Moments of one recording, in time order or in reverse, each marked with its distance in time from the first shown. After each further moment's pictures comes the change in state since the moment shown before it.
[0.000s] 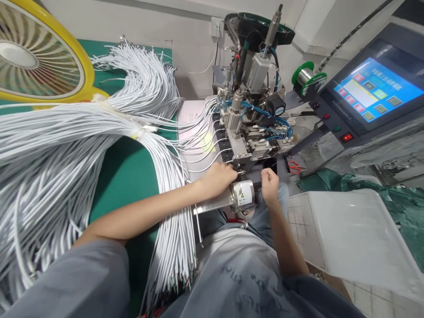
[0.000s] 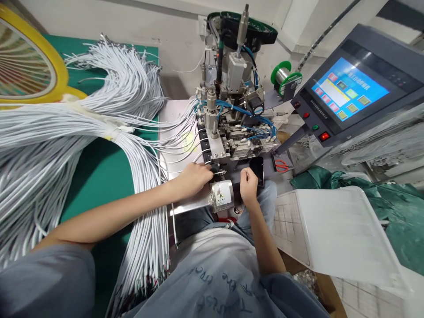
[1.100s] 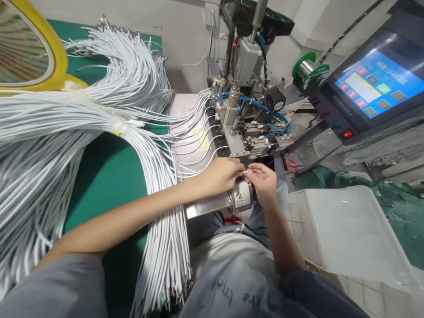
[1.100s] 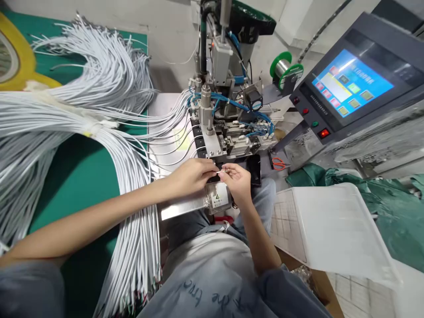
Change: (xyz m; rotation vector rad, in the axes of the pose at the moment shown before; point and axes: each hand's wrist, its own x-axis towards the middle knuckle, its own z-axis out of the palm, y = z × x) left_hand 0.009 -0.003 -0.016 -0.477 0.201 0.069; right_hand -0.003 -0.041 0.015 0.554 -0.195 0.147
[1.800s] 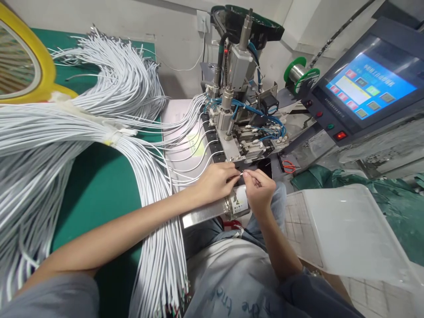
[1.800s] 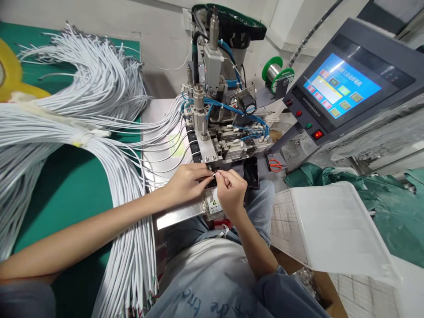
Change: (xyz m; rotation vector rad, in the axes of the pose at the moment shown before) left_hand -0.002 -0.007 0.015 -0.089 0.264 0.034; right_hand -0.010 -0.013 0.015 -0.674 0.230 -0.388
